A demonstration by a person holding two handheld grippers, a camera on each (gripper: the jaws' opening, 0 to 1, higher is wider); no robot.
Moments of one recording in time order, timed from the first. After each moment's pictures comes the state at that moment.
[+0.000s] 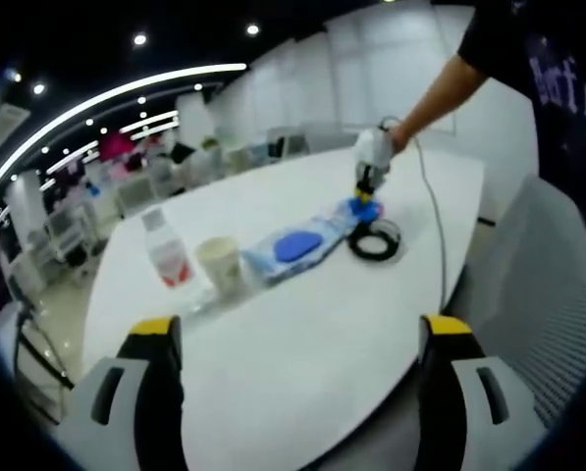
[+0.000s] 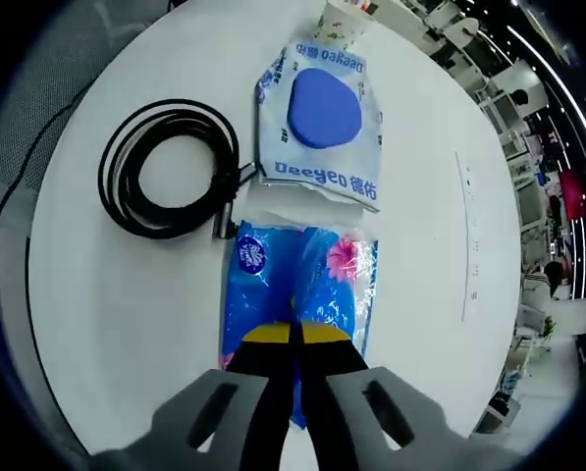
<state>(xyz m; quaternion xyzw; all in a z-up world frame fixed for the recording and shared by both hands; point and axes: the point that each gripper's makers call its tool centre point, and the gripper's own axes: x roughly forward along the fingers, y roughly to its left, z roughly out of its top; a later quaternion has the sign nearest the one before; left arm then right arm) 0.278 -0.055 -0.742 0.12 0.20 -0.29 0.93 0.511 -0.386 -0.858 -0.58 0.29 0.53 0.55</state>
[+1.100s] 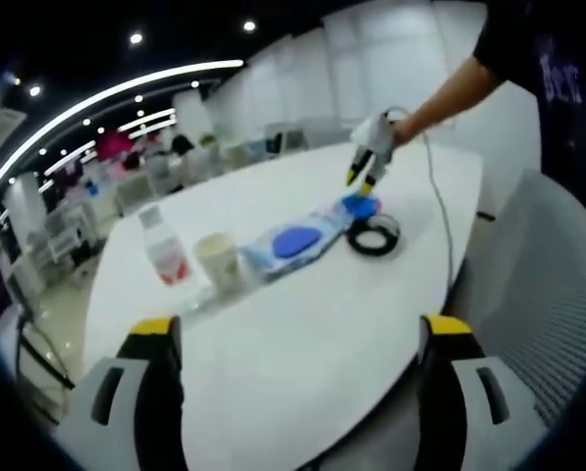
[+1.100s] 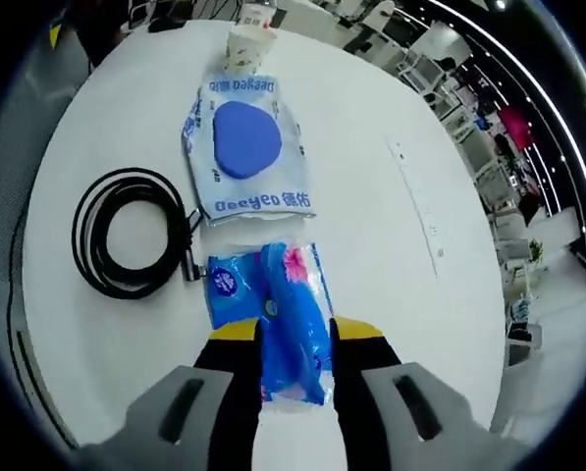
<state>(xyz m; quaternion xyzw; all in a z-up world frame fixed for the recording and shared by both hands) 0.276 -0.056 -0.747 0.13 0.21 -0.29 0.92 0.516 -0.387 -0.823 -0.48 0.30 0.43 0.71</state>
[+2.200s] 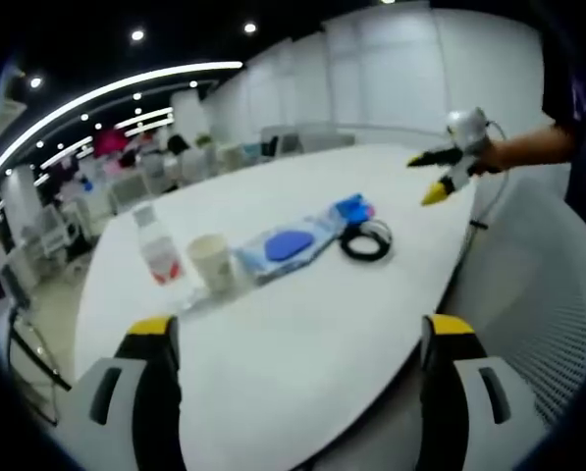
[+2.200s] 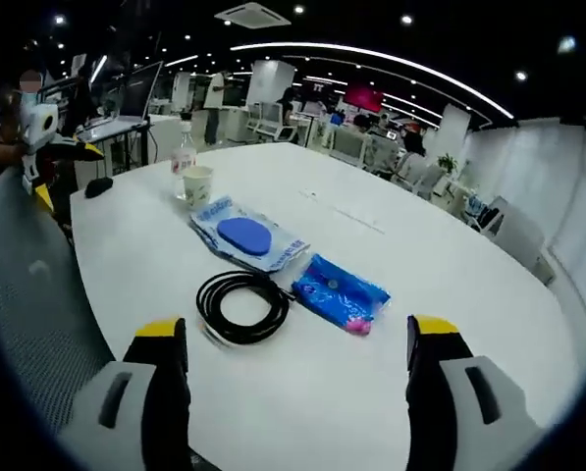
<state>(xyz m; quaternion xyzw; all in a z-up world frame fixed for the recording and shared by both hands) 0.272 -0.059 -0.743 0.11 0.20 -0.30 0.93 0.348 -0.396 -0.748 -0.19 0.21 0.26 0.92</state>
